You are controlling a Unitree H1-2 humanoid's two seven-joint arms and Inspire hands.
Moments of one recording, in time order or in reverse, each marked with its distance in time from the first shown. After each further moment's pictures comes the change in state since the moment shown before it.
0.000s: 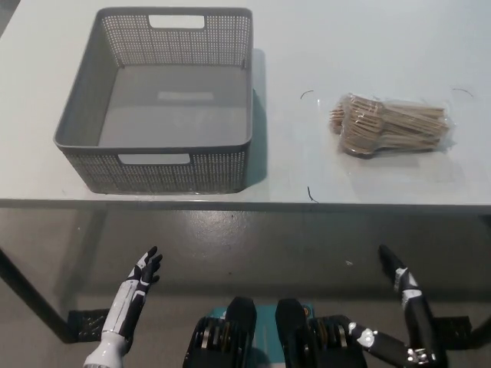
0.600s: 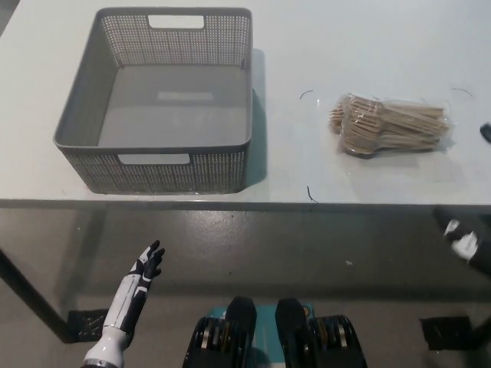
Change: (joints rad) left_arm -0.014 0.009 -0.014 0.001 0.002 -0.012 0.005; right_arm -0.247 -0.311 -0.151 -0.421 -0.246 0.248 0.124
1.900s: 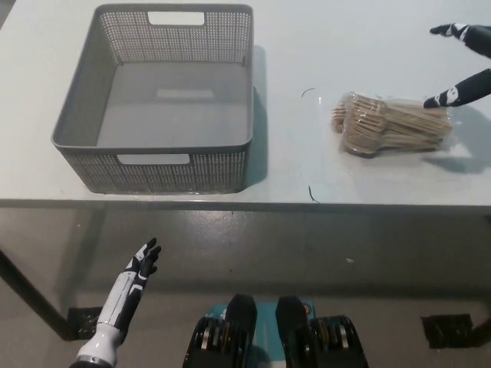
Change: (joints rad) left_arm -0.016 0.029 -0.006 0.004 -0.004 -0.006 -0.020; right_arm -0.847 -0.291 0.497 0.827 -0.064 0.353 0.527
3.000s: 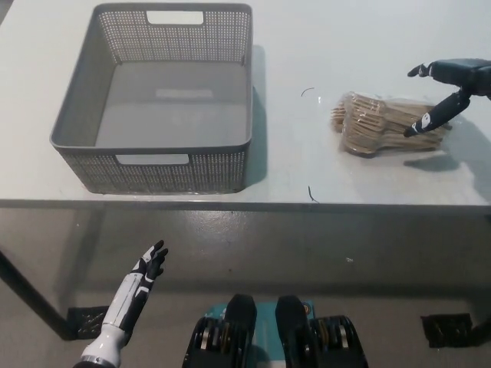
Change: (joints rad) left_arm 0.000 0.009 -0.032 0.002 0.000 0.000 -0.009; right_arm -0.091 0.077 0.146 0.223 -0.103 -0.055 0.055
